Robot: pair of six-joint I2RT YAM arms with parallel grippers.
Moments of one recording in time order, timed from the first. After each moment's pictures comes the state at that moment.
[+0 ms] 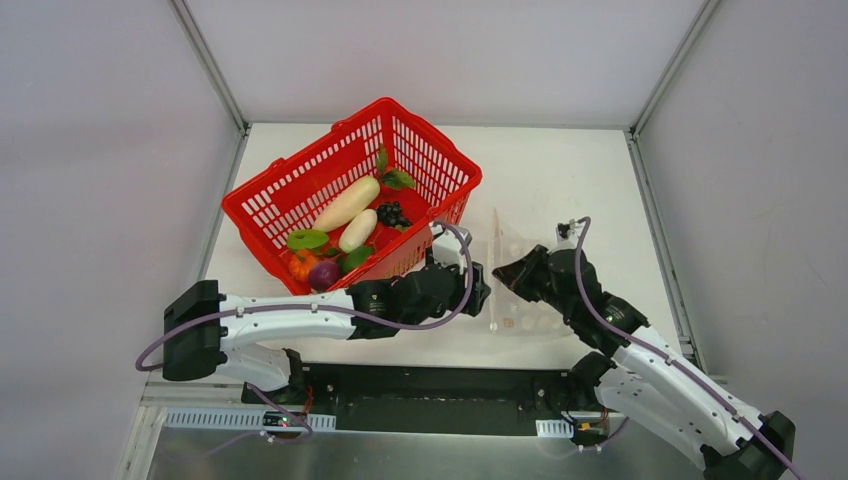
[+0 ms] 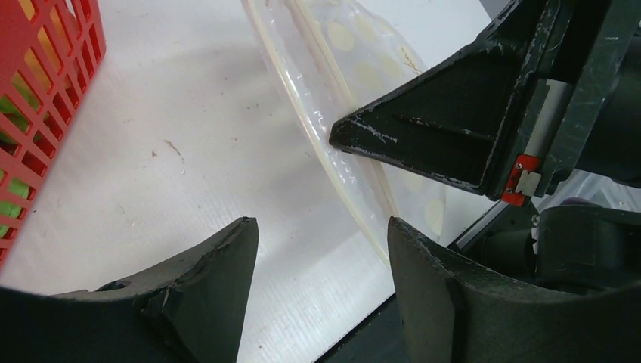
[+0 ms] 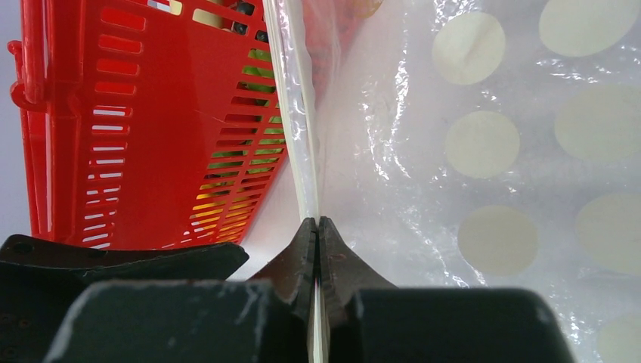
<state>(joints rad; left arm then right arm) -1.29 1.34 0.91 0.00 -0.49 -0.61 0.70 0.67 0.54 -0.36 0.11 1.04</state>
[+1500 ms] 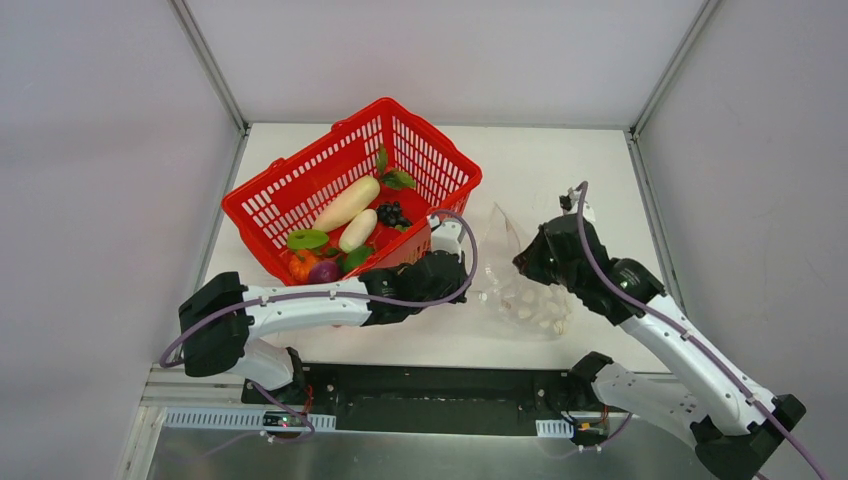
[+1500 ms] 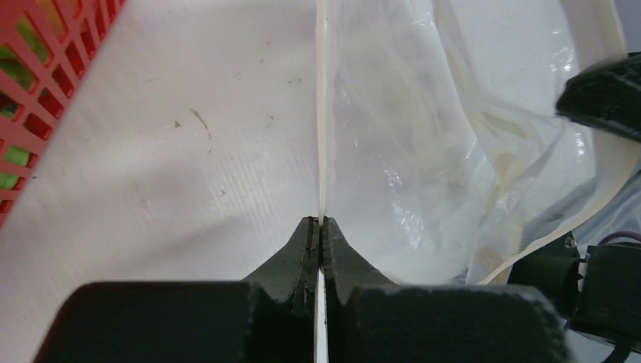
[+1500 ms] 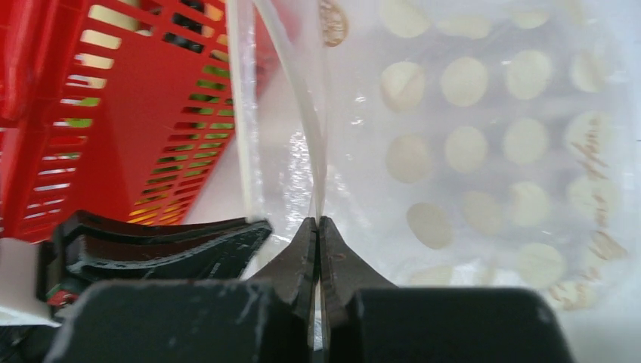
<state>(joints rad) -1.19 1.44 0.91 -0.02 -0.40 -0.72 0.70 0.84 0.91 -0.76 0.23 0.87</state>
